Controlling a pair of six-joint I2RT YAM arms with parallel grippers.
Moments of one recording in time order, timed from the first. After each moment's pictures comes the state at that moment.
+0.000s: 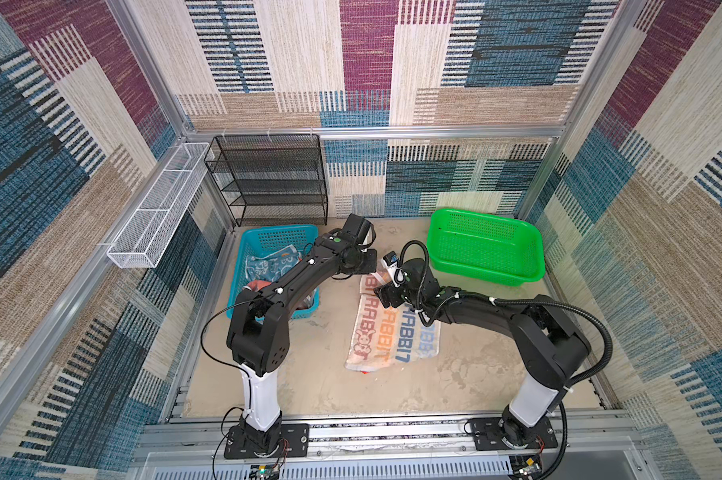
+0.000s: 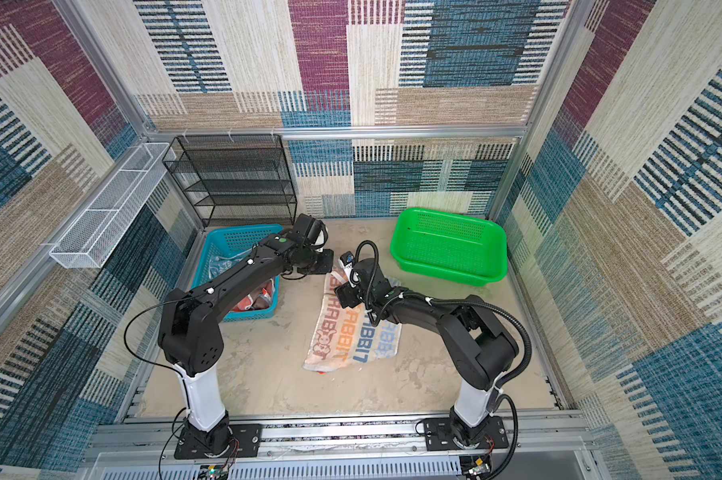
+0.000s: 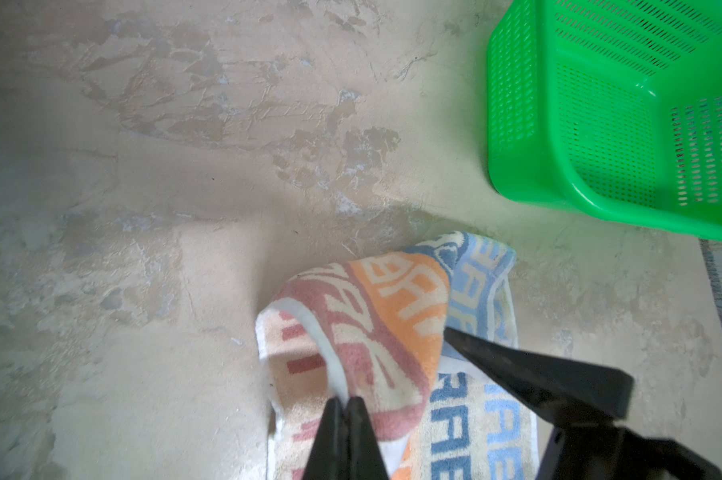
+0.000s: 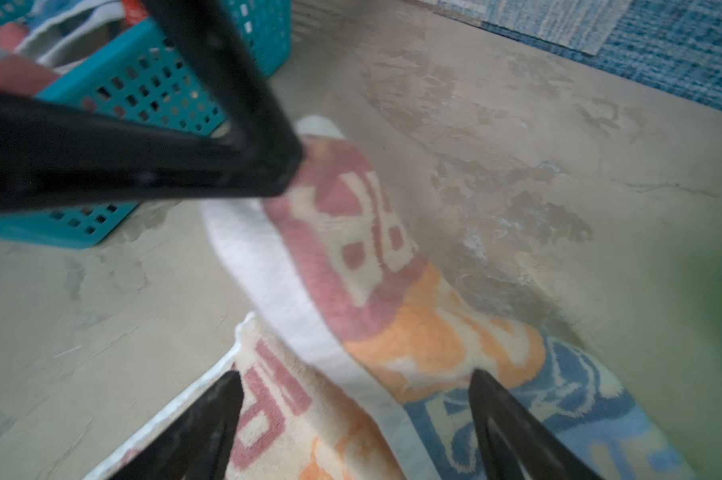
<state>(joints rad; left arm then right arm) -0.53 1.91 1.68 -0.74 0.09 -0.42 0.64 1.77 1.01 0.14 0.01 0.08</state>
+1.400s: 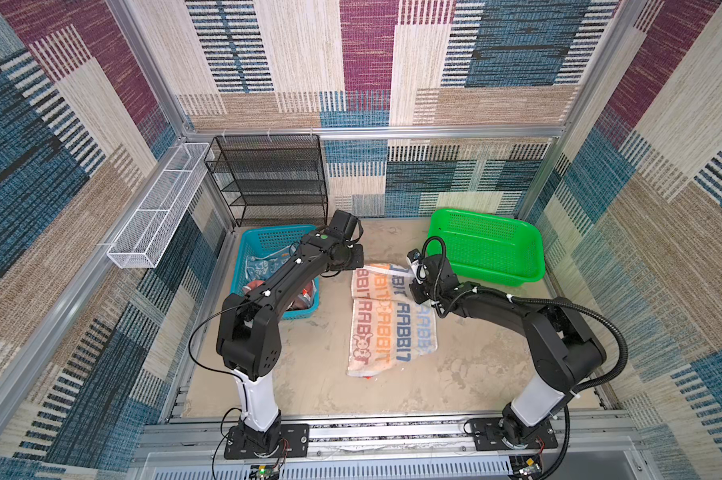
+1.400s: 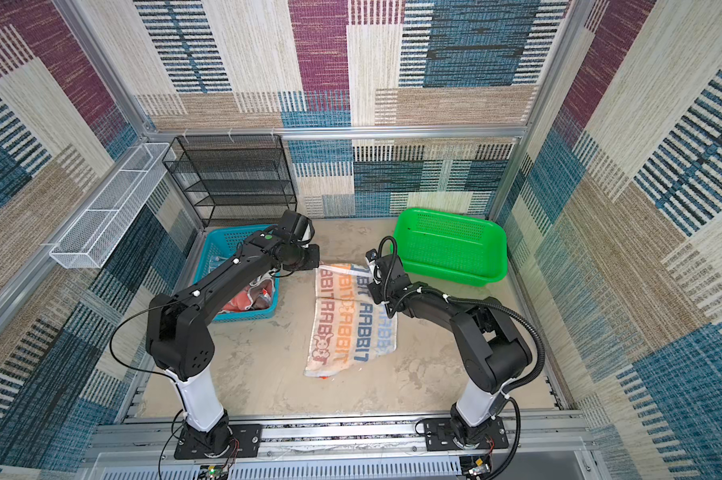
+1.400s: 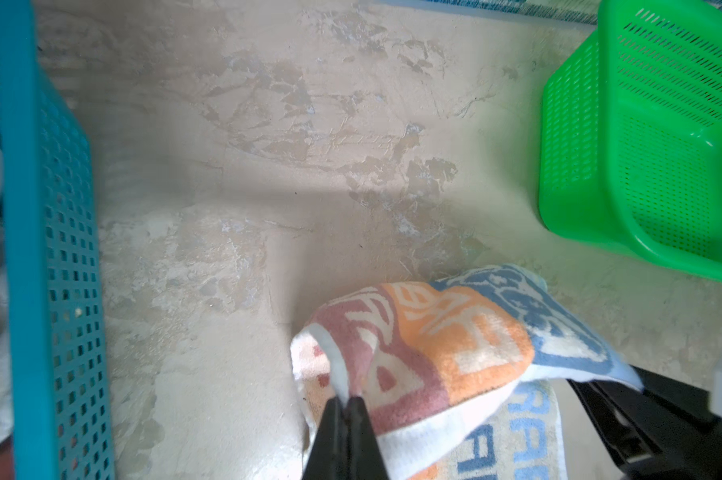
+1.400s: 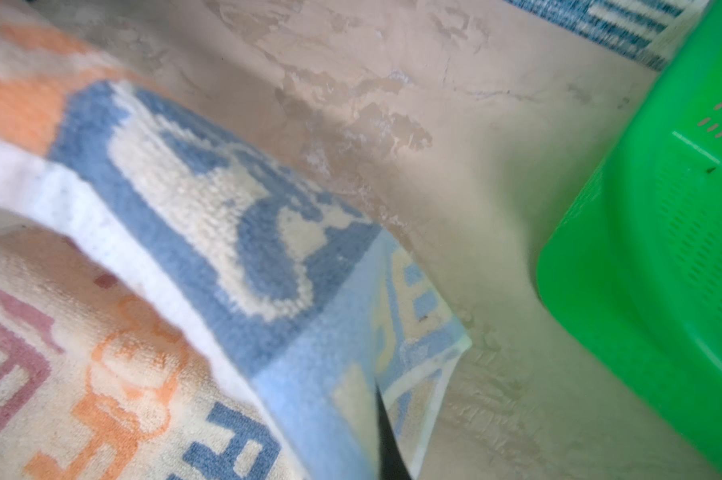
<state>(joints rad) -0.46 1.85 1.67 -0.78 0.00 -0.42 0.49 1.68 1.00 -0.04 0.08 -0.07</state>
